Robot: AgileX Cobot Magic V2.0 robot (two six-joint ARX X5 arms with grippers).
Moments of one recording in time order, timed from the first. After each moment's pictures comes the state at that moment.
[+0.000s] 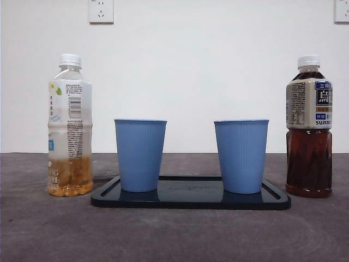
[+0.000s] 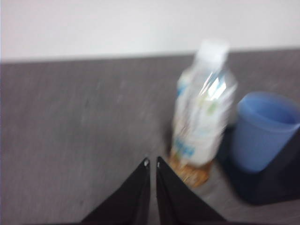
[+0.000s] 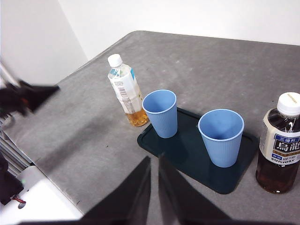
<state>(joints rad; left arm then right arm) -0.04 0.20 0.32 -0.34 0.16 0.01 0.38 0.45 1.09 -0.98 -0.39 0.15</state>
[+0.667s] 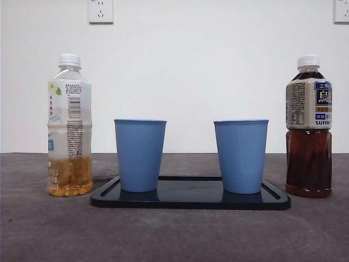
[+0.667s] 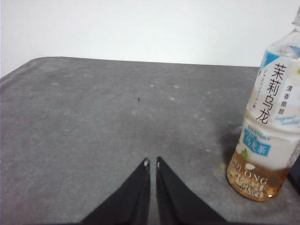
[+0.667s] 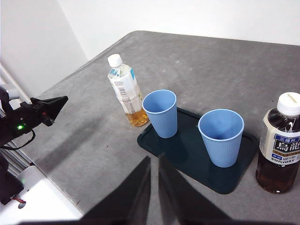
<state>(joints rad) -0.02 0.00 0.03 -0.14 -0.02 -0.05 0.38 0.45 1.09 -0.98 -0.39 0.15</state>
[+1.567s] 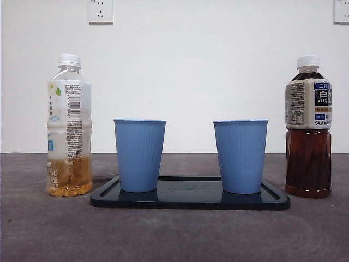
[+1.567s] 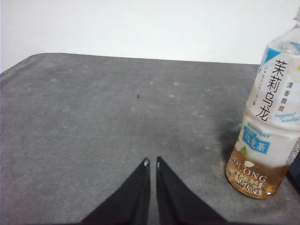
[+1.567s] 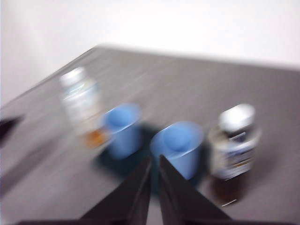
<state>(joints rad) -0.02 0.00 0.03 -0.15 -0.02 -0.05 0.28 0.44 1.04 -0.87 -0.26 0.10</state>
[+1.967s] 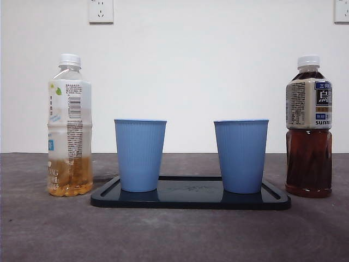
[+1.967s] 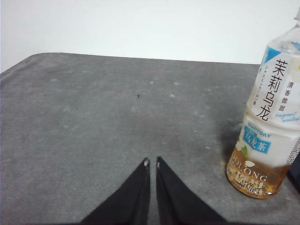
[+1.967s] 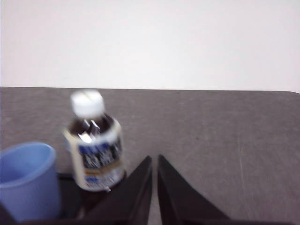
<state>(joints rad) -0.02 0.00 0.03 -0.15 -0.02 -0.05 -0.03 0.16 0.30 -0.20 -0.12 0.05</state>
